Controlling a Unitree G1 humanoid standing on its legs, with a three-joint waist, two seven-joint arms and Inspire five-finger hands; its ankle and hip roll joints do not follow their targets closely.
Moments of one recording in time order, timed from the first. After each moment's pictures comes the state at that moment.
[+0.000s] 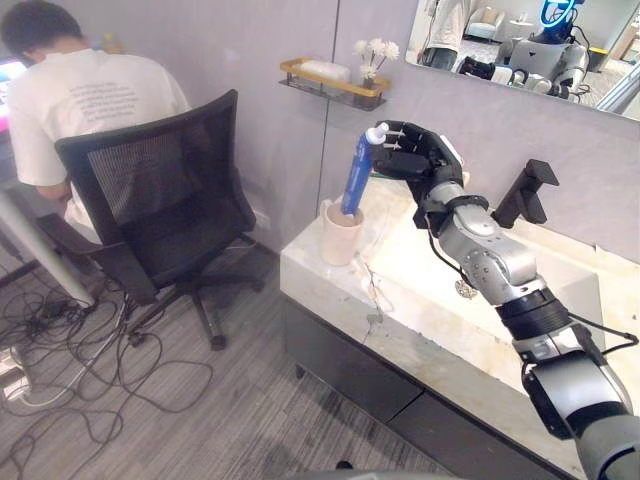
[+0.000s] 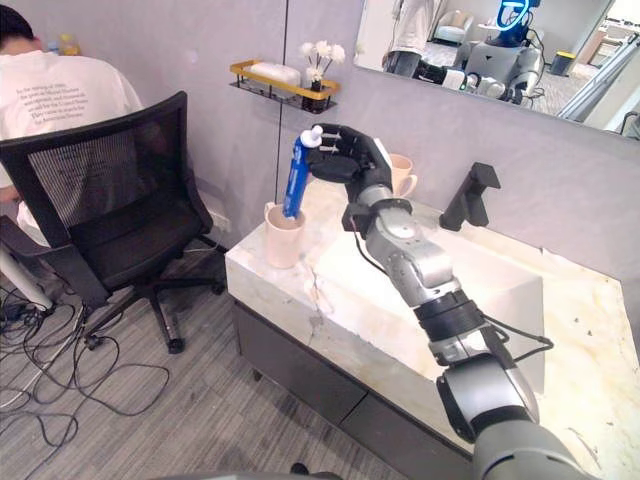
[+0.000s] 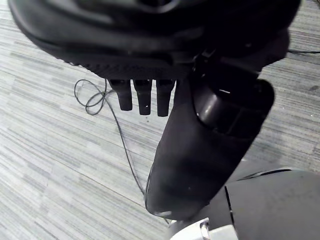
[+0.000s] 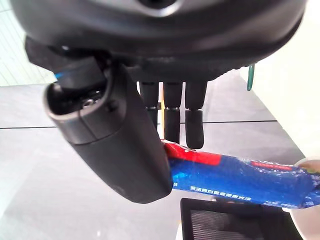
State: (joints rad) left arm 0.04 0.27 -0.35 1.23 -0.12 0.44 0.02; right arm -0.74 -0.53 0.30 0.16 0.76 0.21 -0.29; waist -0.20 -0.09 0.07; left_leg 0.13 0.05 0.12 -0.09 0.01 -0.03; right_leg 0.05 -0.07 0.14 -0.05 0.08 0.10
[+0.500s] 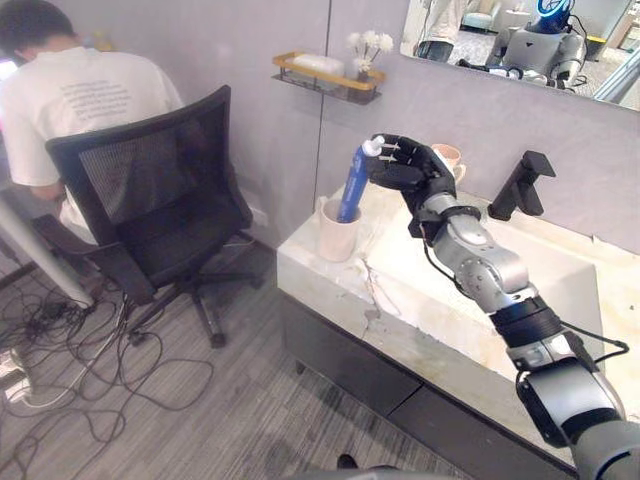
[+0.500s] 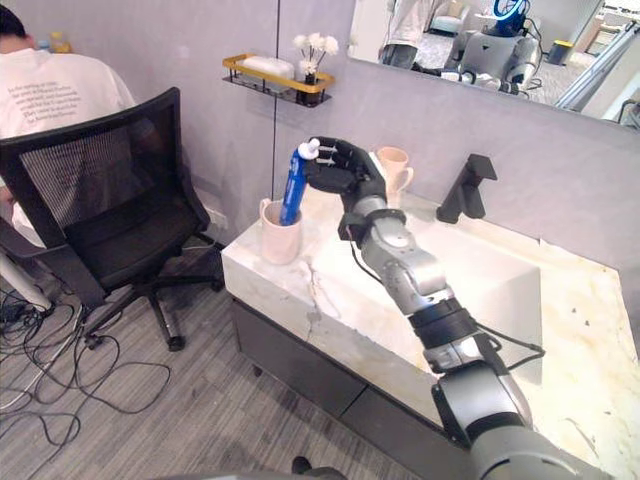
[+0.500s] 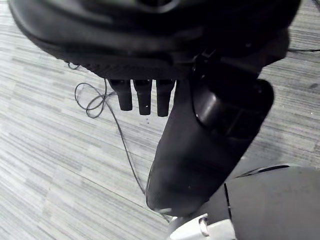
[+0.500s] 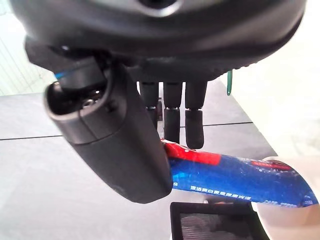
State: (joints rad) left arm 0.02 0.27 -0.37 1.23 -0.12 0.44 0.02; right arm -0.71 -0.48 0.30 0.18 0.76 0.21 -0.29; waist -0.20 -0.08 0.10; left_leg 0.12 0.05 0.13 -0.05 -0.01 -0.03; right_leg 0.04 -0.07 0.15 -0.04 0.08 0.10
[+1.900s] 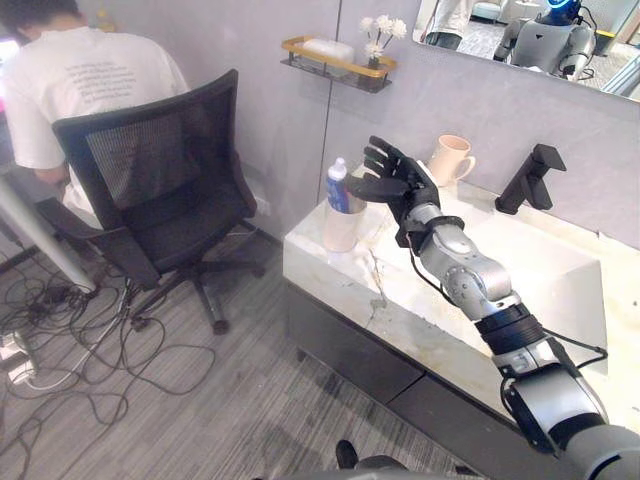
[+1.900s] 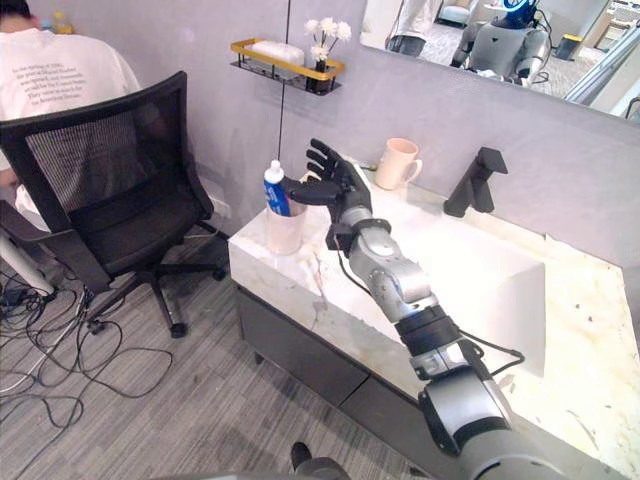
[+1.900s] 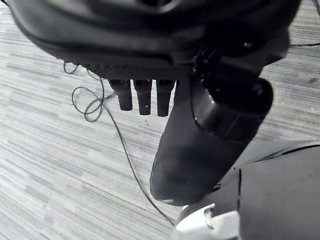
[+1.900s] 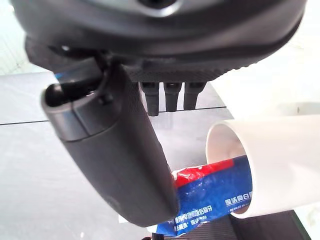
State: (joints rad) left arm -0.04 0.26 -0.39 1.25 -0.11 0.46 0.02; right arm -0.68 -0.42 0.30 0.18 0.71 0.21 -0.25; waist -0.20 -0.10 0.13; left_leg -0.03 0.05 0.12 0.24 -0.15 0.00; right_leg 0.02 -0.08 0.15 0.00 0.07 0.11
